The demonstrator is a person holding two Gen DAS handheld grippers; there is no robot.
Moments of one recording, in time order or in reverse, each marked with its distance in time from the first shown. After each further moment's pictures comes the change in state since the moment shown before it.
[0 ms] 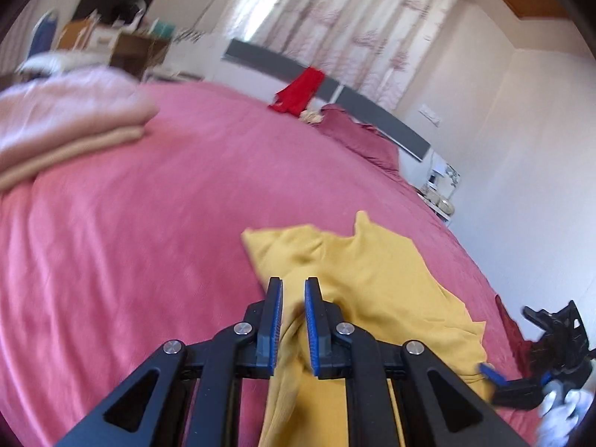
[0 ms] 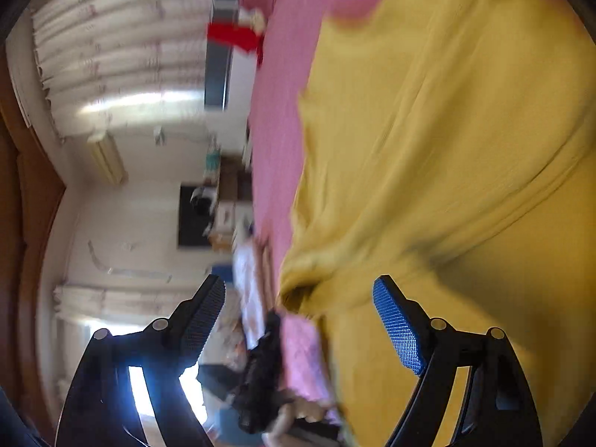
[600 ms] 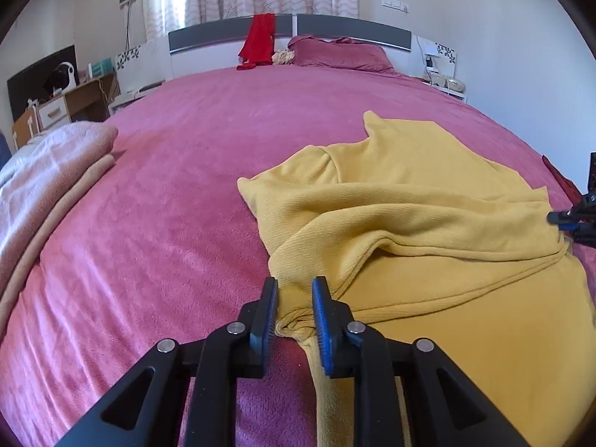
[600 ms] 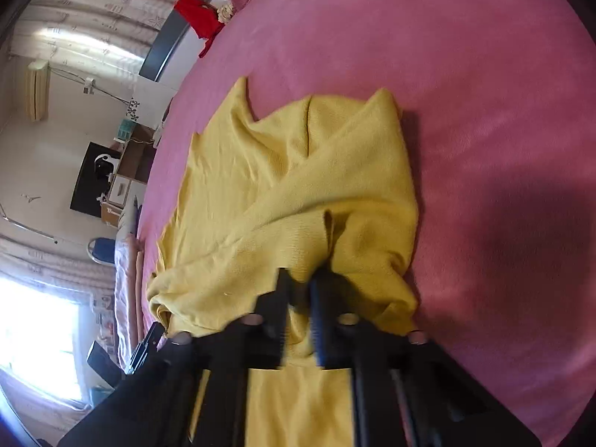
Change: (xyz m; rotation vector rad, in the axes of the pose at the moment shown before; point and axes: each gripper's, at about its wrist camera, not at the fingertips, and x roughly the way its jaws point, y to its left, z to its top) left arm 0.027 -0.027 -0.019 0.381 0.234 0.195; right arm -0.057 -0.033 0.093 -0.259 0.054 -0.394
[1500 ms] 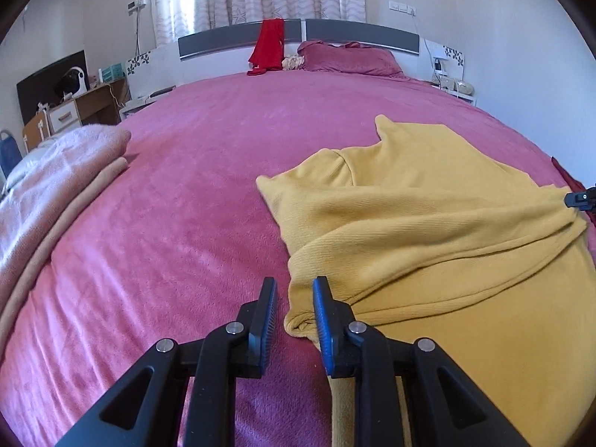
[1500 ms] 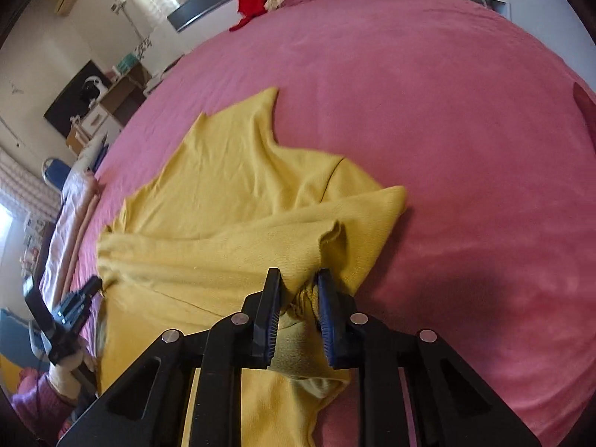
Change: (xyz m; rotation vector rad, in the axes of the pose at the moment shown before) left arm 0.001 0.002 -0.003 -0.008 -0.025 0.046; right arm -0.007 0.051 0.008 -0.362 -0.020 -0.268
